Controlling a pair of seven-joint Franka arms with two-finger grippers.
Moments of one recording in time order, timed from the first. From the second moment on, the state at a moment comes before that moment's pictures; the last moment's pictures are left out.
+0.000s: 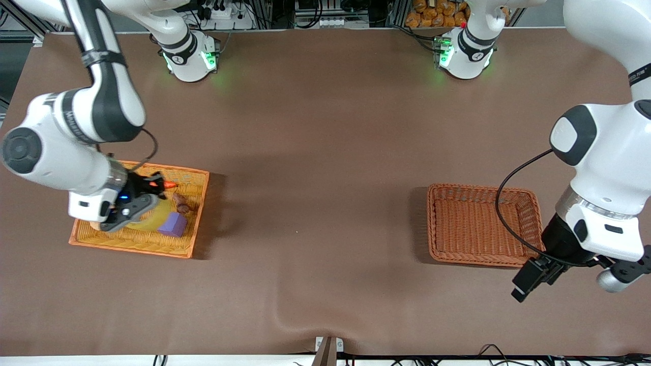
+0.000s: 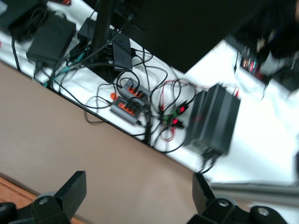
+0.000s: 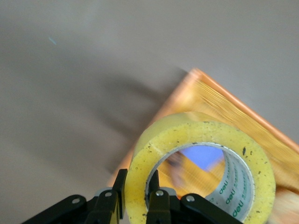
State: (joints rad) left arm -0.10 0.52 -0.12 -1.24 0.03 2.43 -0.82; right arm 0.25 0.31 -0.07 -1.67 0.17 1.93 -0.39
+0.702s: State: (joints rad) left arm -0.15 0.54 -0.16 -1.24 0.03 2.43 -0.99; right arm 0.79 0.82 -0.07 -1.22 0.19 2.19 0.60
